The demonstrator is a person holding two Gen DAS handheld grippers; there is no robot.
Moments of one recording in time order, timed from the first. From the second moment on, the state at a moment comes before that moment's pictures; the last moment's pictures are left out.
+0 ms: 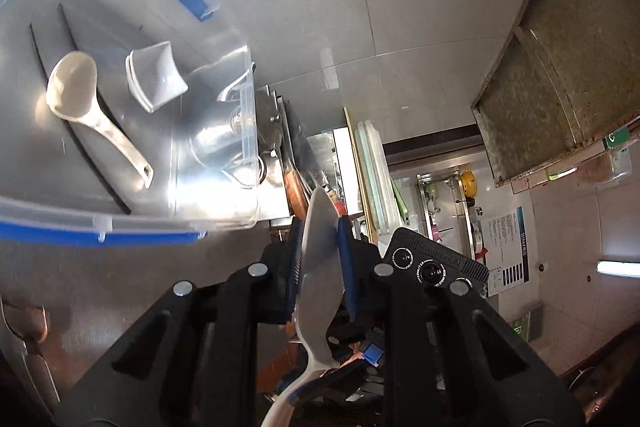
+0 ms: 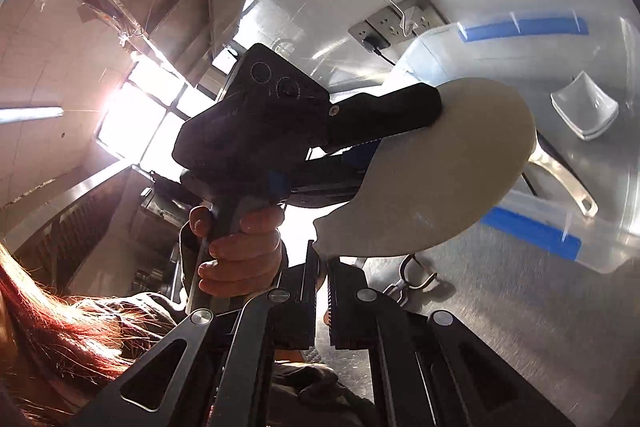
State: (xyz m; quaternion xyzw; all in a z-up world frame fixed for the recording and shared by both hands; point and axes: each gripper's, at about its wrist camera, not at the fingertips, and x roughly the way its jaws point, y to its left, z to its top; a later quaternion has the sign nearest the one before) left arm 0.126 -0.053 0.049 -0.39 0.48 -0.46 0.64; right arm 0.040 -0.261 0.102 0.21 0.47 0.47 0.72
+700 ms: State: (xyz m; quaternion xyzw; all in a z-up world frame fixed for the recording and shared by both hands) left arm 0.305 -0.070 -0.098 -0.27 0.69 -0.24 0.62; right arm 0.251 -0.251 -0.084 0.05 0.72 0.31 0.62
